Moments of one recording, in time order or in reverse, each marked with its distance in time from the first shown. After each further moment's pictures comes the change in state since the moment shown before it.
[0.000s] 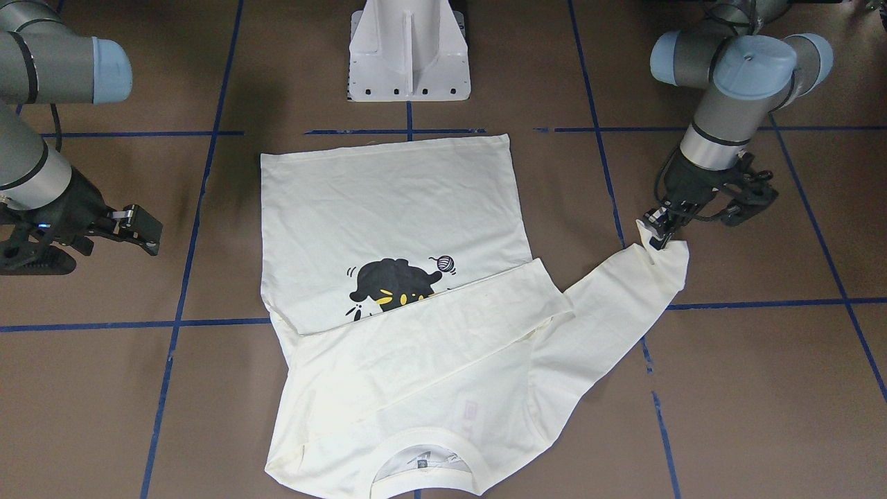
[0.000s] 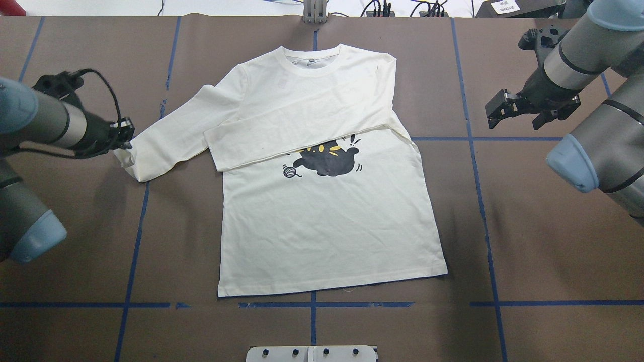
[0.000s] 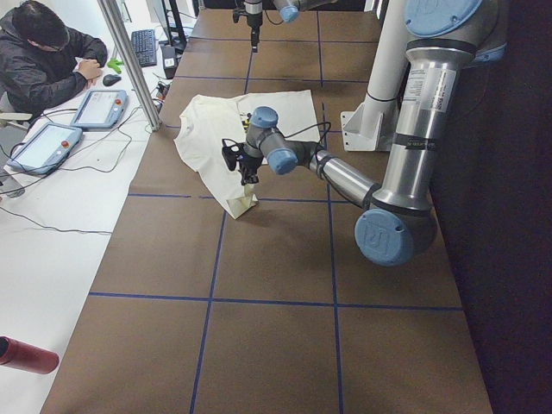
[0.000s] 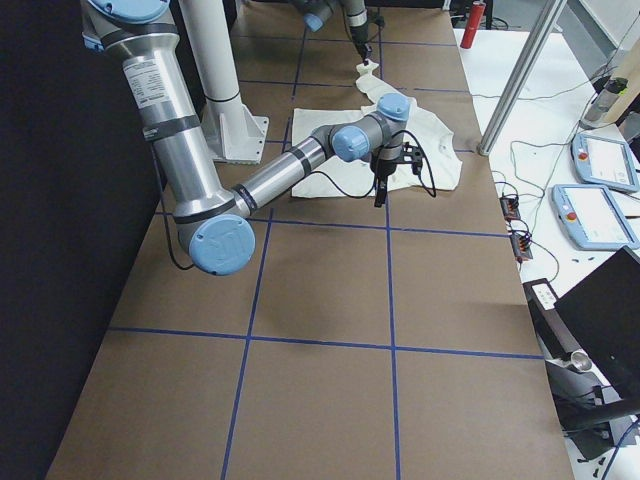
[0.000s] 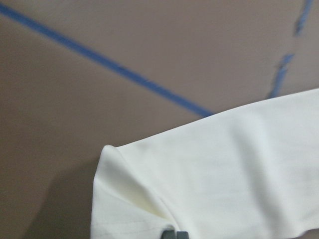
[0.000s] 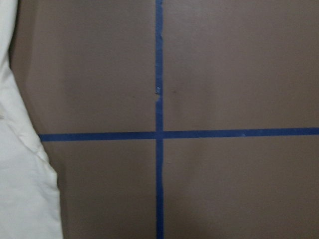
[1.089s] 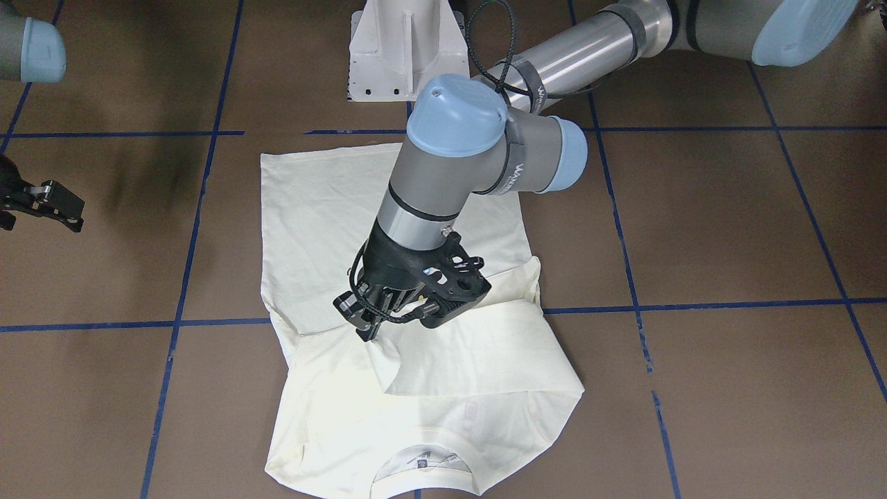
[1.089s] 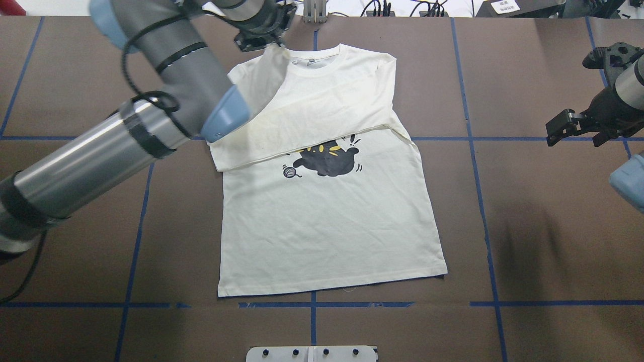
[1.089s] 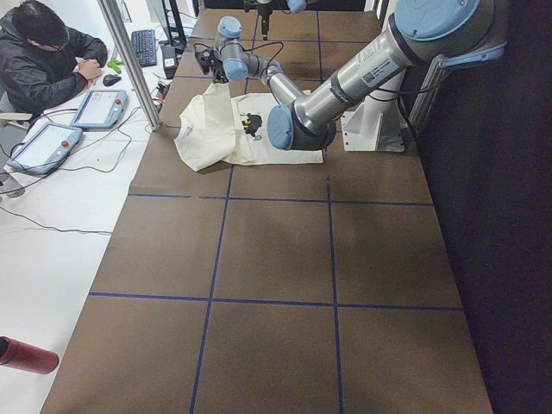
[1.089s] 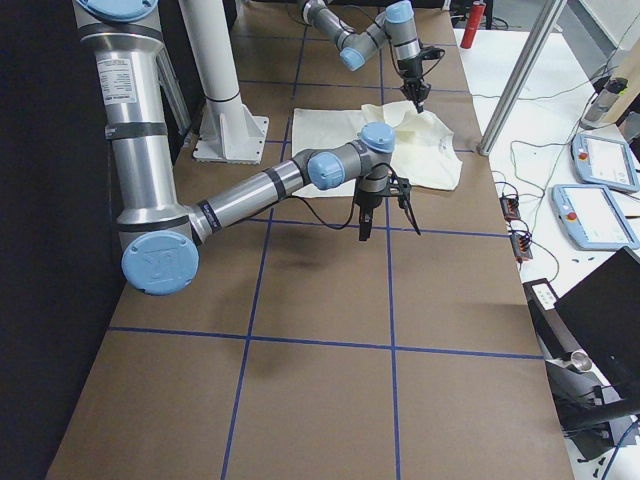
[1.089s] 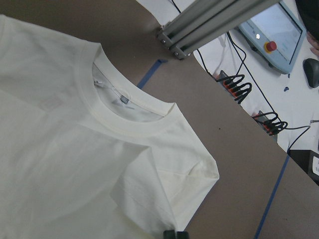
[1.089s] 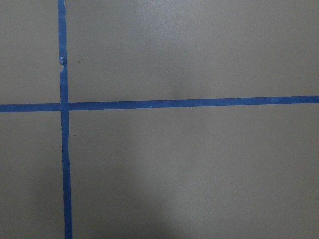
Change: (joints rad) left arm 0.111 -0.857 0.746 -0.264 0.025 -0.384; right arm 0.074 -0.174 0.075 0.006 0.000 -0.100
